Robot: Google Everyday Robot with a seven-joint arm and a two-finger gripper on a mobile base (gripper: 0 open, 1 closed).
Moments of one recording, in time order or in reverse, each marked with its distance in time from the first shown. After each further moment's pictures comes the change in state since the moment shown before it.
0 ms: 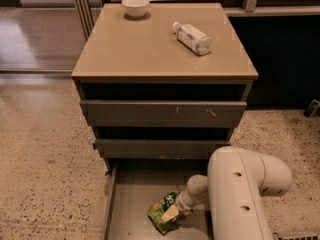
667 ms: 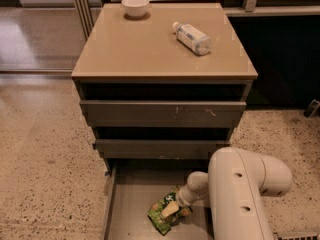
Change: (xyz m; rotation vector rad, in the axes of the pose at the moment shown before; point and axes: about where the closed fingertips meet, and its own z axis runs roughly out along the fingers) arm -0.017 -0.013 -0.003 0.005 -0.017 0.000
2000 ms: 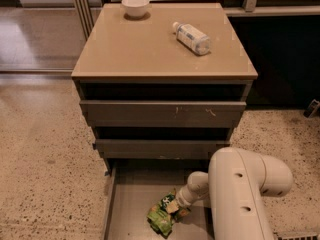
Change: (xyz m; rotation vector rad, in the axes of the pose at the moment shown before) arm 0.000 0.000 0.000 0.000 0.000 0.000
